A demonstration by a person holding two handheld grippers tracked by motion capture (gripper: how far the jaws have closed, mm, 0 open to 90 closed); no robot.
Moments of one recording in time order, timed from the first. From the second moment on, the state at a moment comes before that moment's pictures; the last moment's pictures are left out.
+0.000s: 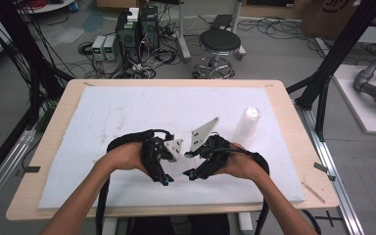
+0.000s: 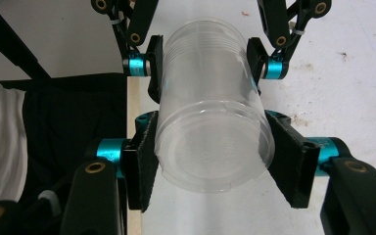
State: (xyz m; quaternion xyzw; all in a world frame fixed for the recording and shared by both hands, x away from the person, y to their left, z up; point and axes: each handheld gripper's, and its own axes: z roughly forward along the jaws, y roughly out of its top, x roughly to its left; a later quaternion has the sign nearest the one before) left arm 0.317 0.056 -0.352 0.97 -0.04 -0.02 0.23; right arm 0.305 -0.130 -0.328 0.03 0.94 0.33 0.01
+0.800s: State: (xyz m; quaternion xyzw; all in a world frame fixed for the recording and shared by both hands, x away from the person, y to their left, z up) left arm 0.319 0.061 -0.348 0.96 0.00 -0.02 0.29; right arm 0.304 -0.141 -0.331 0.04 0.94 0.34 0.02
